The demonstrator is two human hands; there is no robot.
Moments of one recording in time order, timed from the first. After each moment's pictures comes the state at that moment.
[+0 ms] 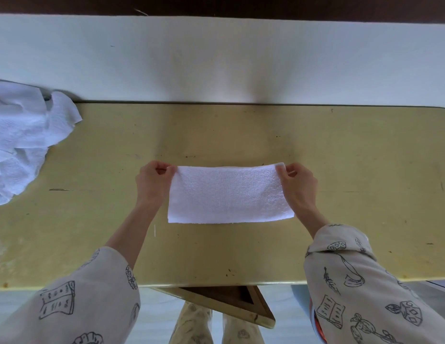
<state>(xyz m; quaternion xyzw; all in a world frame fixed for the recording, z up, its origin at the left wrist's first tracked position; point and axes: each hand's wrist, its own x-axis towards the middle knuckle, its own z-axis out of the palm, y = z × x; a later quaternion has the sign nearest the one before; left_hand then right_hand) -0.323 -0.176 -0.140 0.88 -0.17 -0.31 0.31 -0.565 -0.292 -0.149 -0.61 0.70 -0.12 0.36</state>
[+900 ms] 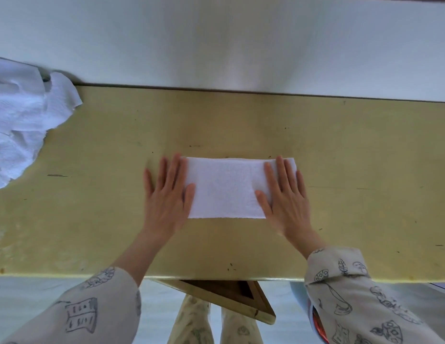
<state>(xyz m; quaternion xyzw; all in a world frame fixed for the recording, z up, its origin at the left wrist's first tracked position) -0.354 -0.121 -0.180 0.84 -0.53 -0.15 -0.01 -0.584 -0.242 -0.190 -0.89 0.45 0.06 0.09</state>
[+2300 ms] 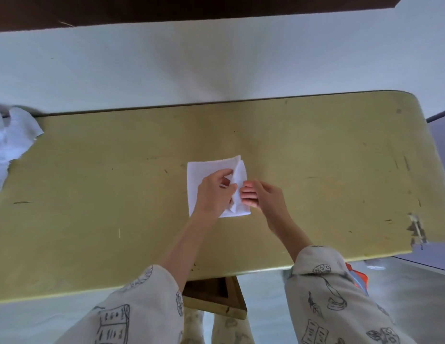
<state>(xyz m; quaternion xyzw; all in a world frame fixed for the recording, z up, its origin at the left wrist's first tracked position) -0.495 -0.227 -0.112 0.79 -0.32 -0.45 0.28 -0.616 -0.258 -0.134 -0.39 0.62 -0.18 0.65</state>
